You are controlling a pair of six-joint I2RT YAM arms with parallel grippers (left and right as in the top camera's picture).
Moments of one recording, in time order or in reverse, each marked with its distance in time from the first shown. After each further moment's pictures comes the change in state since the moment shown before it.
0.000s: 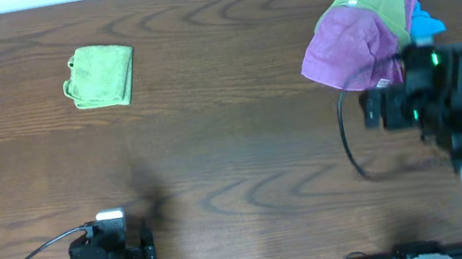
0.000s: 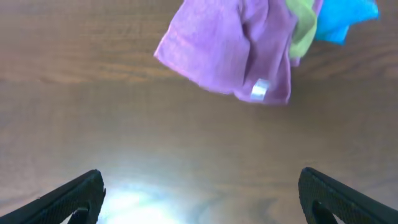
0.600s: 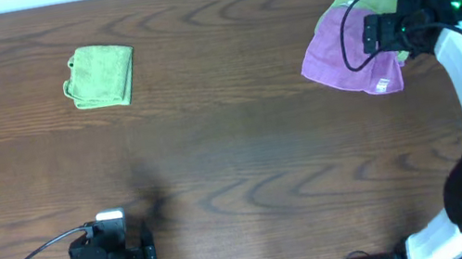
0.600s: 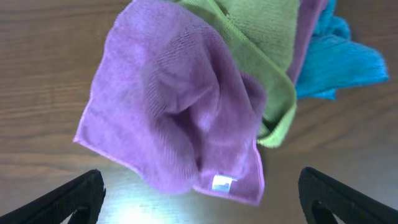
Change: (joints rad) left arm 0.000 0.000 0.000 0.000 0.000 0.000; right arm -0.102 0.647 0.367 0.146 0.038 -0.015
